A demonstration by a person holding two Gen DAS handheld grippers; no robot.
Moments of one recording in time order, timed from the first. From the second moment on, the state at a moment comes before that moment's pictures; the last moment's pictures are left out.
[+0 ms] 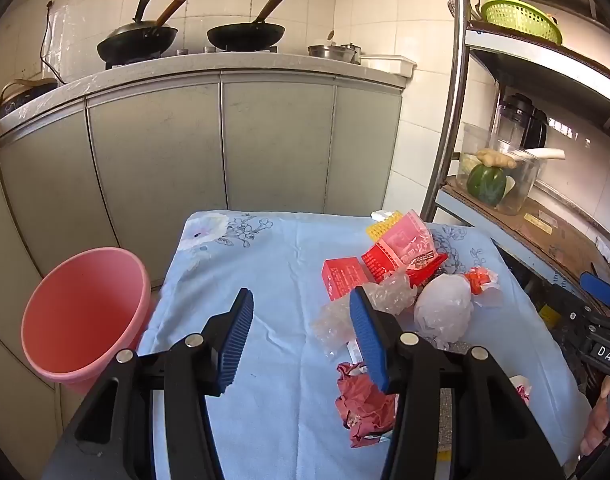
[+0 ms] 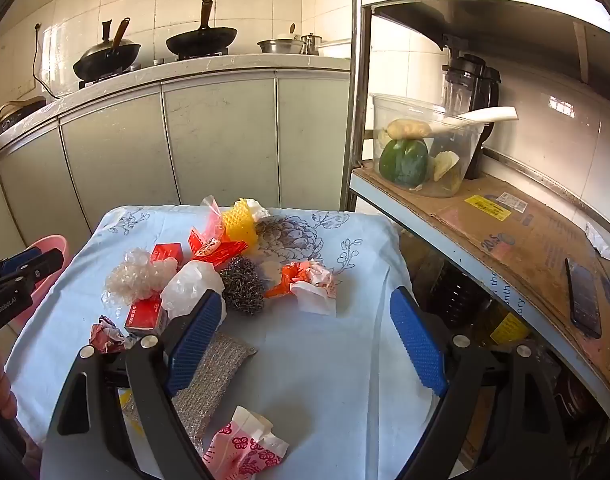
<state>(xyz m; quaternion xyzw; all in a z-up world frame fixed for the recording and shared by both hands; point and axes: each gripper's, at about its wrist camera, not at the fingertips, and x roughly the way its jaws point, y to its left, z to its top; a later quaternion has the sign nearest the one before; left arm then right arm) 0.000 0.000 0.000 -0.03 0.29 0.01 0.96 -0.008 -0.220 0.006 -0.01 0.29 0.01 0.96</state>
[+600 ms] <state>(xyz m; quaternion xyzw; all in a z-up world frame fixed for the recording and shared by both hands) -0.001 -0.003 0.000 -0.02 0.29 0.01 0.96 -0.007 -0.220 0.004 -0.01 0.29 0.01 0.96</state>
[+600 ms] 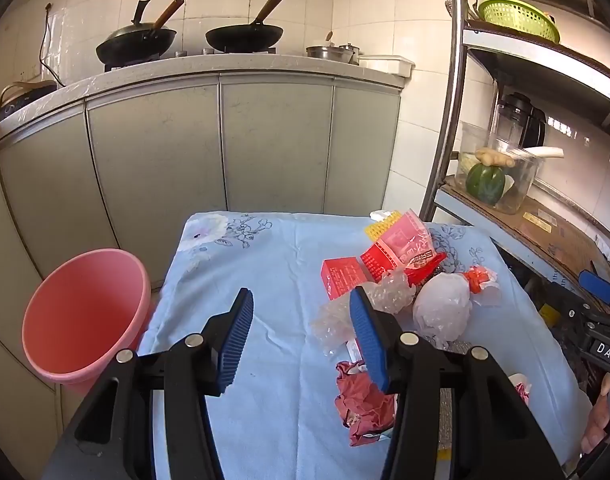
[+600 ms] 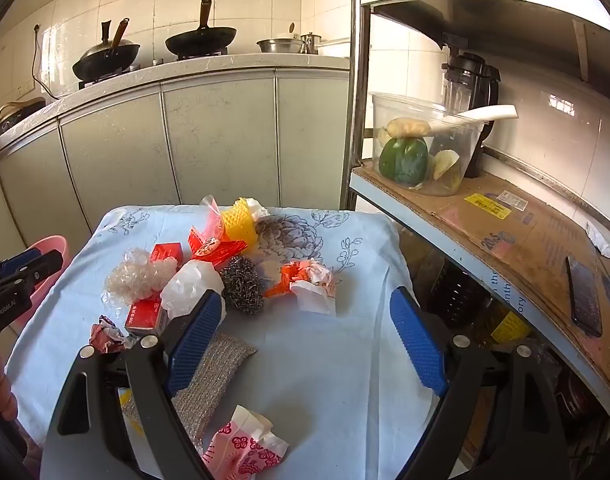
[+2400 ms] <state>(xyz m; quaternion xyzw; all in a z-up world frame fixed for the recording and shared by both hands) -0.021 -0.002 0.013 -0.04 0.24 -0.02 0.97 -0.017 -0.218 0.010 0.00 0.27 0.02 0.96</state>
